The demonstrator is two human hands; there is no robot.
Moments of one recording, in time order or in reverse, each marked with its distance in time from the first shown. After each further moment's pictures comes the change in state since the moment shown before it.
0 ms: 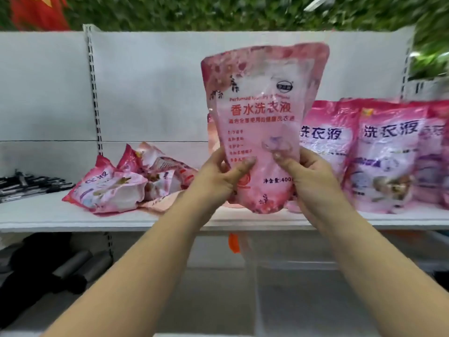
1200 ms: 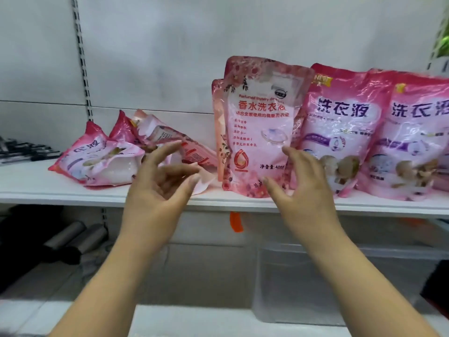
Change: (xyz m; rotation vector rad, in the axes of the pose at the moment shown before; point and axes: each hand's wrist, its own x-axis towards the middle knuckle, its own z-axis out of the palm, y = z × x) left_hand -0.055 -0.040 -0.056 0.129 0.348 0.267; right_hand -0.025 0.044 0.003 -1.069 0.025 -0.306
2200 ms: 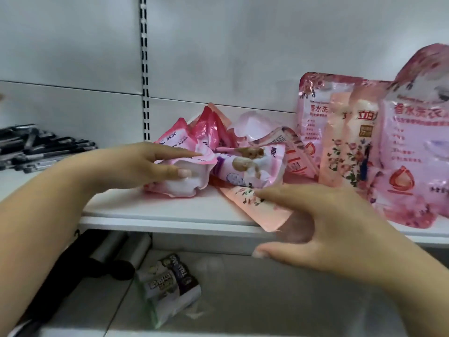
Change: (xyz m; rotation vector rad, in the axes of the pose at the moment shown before) left_hand 0.142 -0.064 -0.220 0.593 -0.822 -0.126; right_hand 0.017 -0.133 0.110 -0.265 -0.411 -0.428
